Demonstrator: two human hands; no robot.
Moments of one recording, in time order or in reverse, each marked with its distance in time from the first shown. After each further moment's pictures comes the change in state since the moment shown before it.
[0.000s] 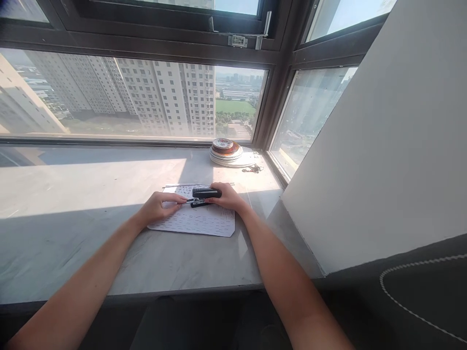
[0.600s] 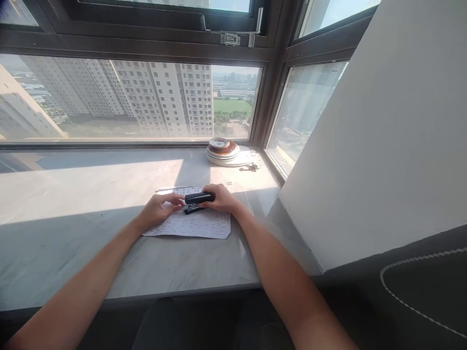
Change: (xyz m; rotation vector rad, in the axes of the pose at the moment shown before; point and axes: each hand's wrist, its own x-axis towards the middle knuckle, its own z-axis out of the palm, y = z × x) left_hand 0.000 -0.002 0.009 -0.079 -0.011 -0.075; right_hand -0.001 -0.012 0.003 -0.011 -0.022 -0.054
